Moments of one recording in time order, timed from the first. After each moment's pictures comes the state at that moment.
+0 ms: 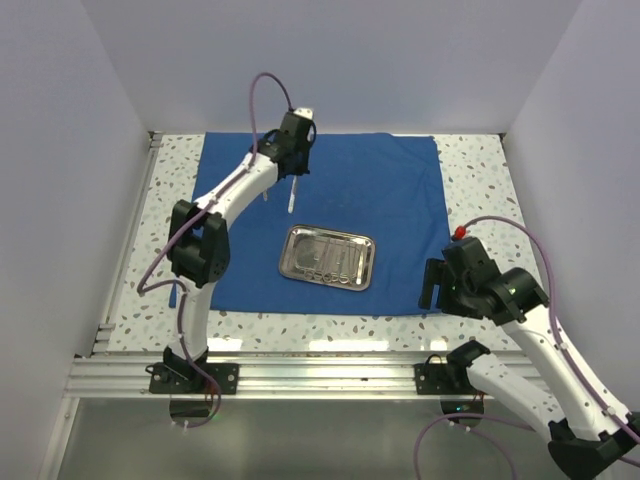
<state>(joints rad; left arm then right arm) -0.48 2.14 1.92 -0.57 -0.24 -0.24 0.49 0.77 0.93 -1.27 0.17 0.66</state>
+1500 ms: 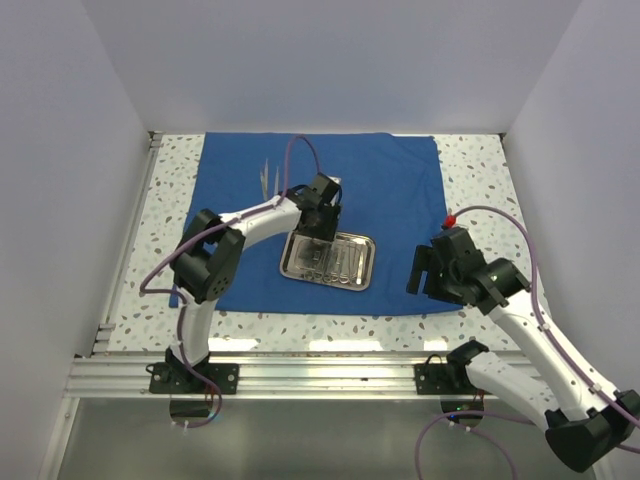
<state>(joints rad) -0.66 2.04 1.50 -0.49 -0.10 -0.39 0.49 0.87 0.88 -1.07 0.18 0.68</state>
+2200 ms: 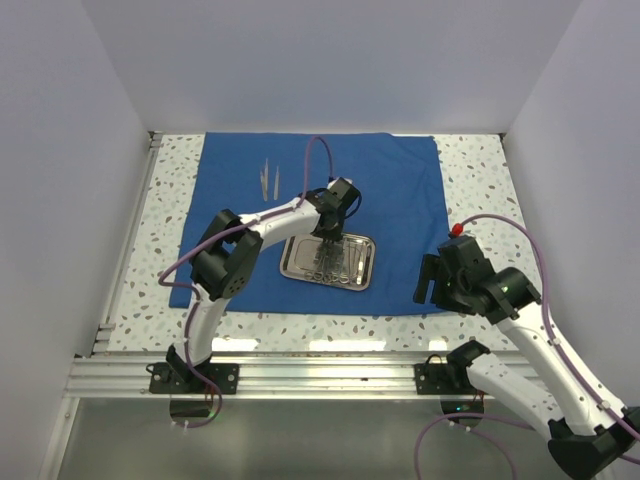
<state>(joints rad) -0.74 2.17 1.64 -0.55 -0.25 -0.47 0.49 0.78 0.88 -1.16 0.18 0.68</state>
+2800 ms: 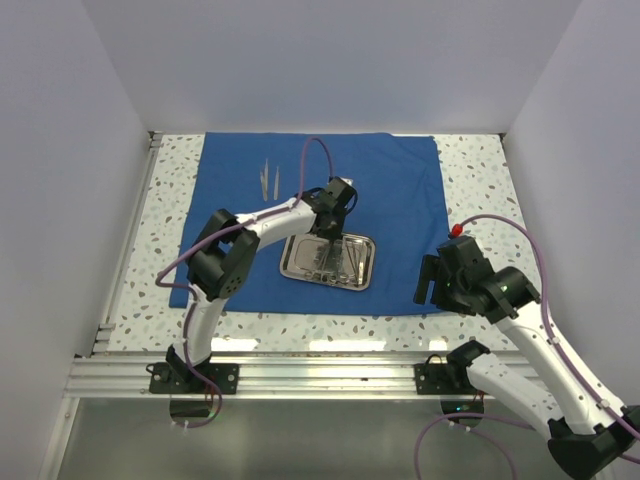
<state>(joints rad) -0.73 2.14 1.59 -0.48 -0.16 -0.45 0.49 0.79 0.88 -1.17 0.18 0.68</state>
